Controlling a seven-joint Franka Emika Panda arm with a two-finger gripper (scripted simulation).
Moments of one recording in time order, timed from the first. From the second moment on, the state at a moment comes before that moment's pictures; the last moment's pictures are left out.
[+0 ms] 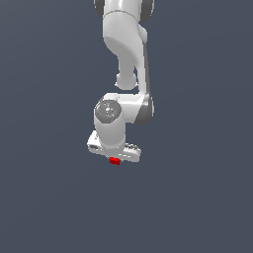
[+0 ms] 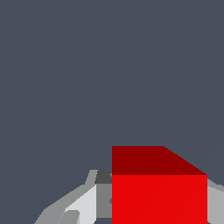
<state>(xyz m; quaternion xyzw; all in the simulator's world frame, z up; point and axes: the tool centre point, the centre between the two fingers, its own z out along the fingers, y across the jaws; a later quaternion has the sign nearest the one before) 0.066 -0.047 0.091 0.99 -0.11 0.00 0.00</state>
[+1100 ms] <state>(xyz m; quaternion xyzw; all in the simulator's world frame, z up) 0.090 0.029 0.316 0.99 -0.11 0.00 0.00</state>
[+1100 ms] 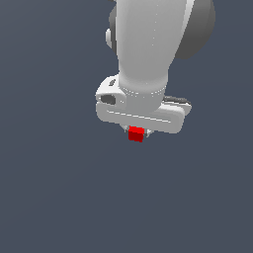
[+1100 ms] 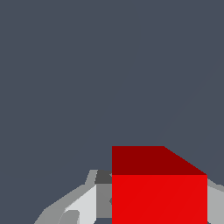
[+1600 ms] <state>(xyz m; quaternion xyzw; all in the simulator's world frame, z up) 0.096 0.042 0.355 0.99 -0.11 0.00 0.00</state>
